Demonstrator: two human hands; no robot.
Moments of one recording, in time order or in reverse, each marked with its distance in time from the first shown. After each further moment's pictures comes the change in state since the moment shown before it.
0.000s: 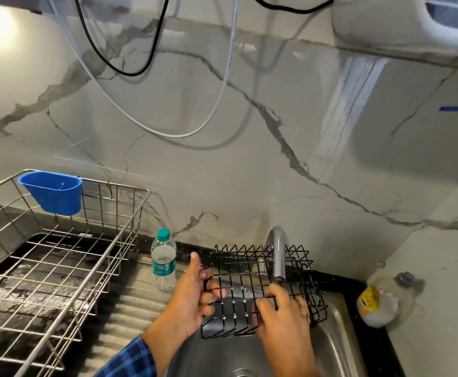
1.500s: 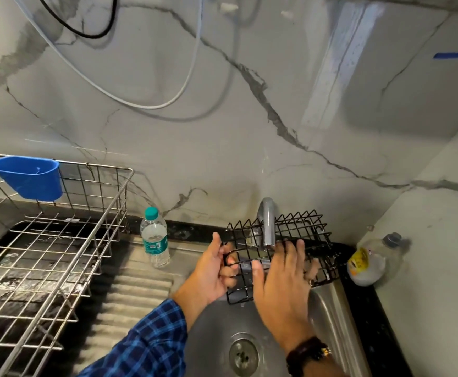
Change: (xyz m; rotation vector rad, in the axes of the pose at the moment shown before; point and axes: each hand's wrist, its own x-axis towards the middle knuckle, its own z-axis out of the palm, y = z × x) left_hand 0.036 -0.036 0.030 -0.072 -0.202 -0.155; right_hand 0.014 0.007 0.021 -0.020 0.197 0.300
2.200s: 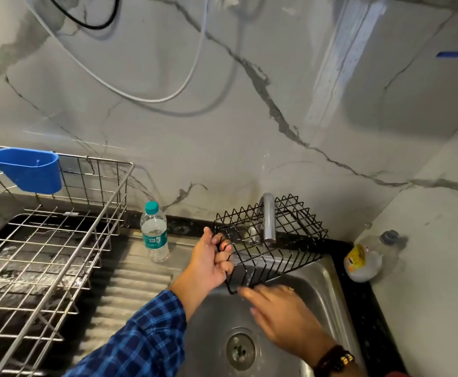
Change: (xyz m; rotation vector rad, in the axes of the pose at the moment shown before) left_hand 0.012 0.008 -0.004 -0.200 0.061 0.007; right_hand -0.028 0.049 0.011 0.003 -0.151 -0.747
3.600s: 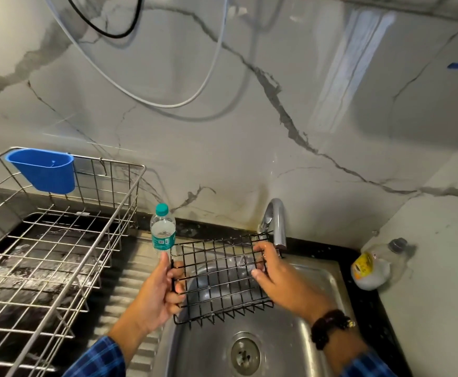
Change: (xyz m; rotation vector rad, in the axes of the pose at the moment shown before) left_hand -0.068 0.030 -0.112 0.173 -0.147 0.090; right_hand 0.058 -0.004 -0.062 0.556 -0.243 0.396
